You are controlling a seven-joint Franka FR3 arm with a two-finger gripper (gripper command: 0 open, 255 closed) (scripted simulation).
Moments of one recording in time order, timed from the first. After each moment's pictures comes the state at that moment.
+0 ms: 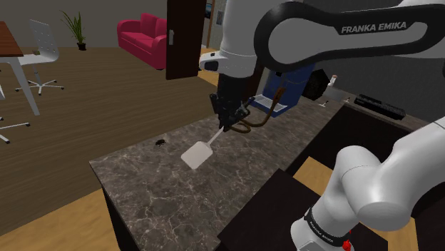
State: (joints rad) arm 0.40 -0.43 0.05 -2.28 -0.04 1.81 -1.08
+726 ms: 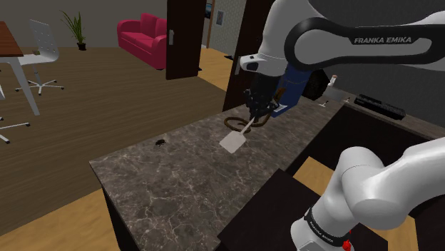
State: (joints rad) arm 0.30 -0.64 -0.13 -2.45 -0.14 1.79 -1.31
